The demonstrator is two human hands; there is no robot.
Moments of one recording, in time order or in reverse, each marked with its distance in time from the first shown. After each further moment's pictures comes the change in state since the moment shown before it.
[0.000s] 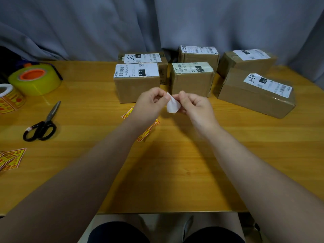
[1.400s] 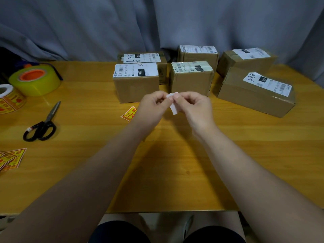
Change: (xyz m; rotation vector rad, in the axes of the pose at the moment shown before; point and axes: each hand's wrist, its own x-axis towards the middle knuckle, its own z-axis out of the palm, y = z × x) left_hand -0.007 0.004 0.009 -0.050 0.002 -0.026; right_hand -0.006 -0.011 0.010 0.035 0.189 0.035
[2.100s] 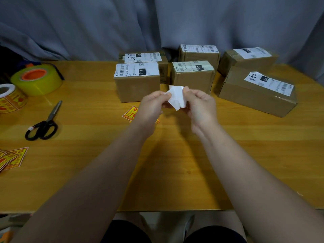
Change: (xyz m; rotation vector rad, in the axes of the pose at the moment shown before) left_hand 0.005 0.002 0.005 -0.282 0.064 -0.271; right_hand 0.010 -0.003 0.004 0.181 0.169 0.239
